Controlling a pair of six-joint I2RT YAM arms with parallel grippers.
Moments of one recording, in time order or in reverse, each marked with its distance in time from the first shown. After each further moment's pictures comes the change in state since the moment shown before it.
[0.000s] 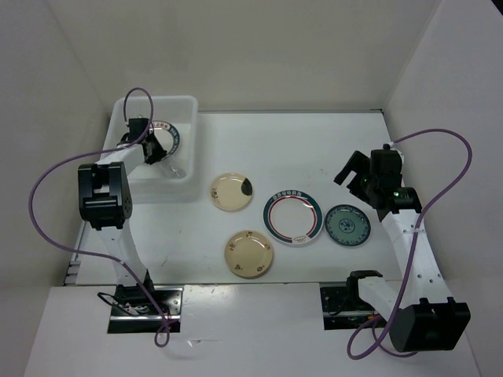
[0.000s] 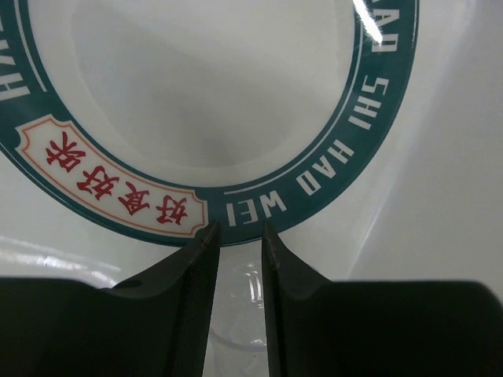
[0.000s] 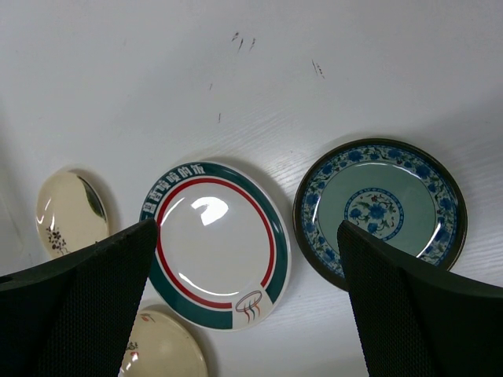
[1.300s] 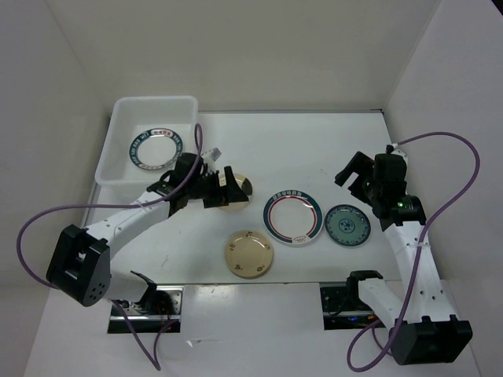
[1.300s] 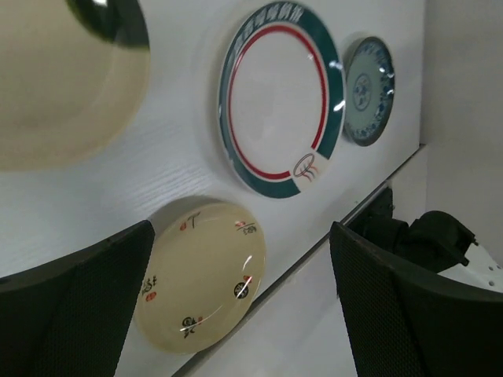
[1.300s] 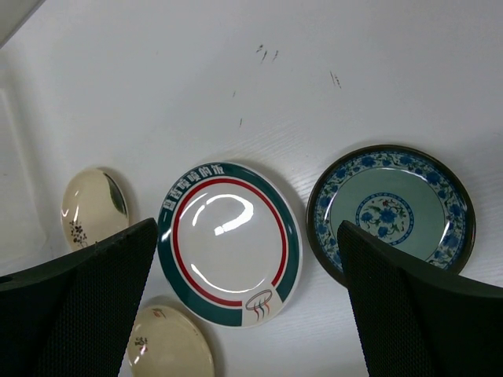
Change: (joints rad) left arm -0.577 -0.669 -0.520 0.015 0.459 -0.185; right arm 0.014 -0.089 -0.014 0.010 -0.016 0.000
